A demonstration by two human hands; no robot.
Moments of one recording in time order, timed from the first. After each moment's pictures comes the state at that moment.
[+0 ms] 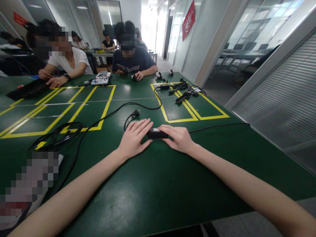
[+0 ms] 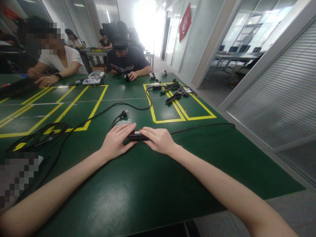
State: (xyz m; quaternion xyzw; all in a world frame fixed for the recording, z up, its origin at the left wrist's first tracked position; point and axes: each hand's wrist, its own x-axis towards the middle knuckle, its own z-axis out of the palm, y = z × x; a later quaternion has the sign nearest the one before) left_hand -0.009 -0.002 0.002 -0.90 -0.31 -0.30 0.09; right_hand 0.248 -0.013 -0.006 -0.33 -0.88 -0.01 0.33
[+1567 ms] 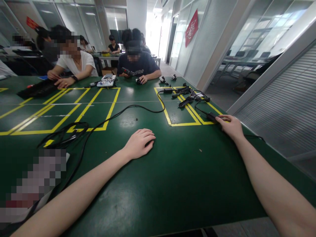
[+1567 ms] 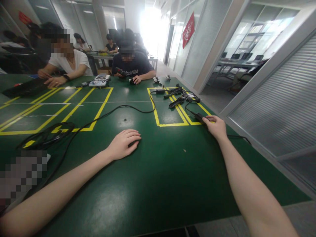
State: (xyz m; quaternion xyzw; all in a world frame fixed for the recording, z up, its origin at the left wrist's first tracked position) left_hand -0.009 0.003 -0.005 -0.92 -0.27 -0.29 0.00; right_hand 0.460 0.040 -0.014 -0.75 -0.49 0.04 0.43
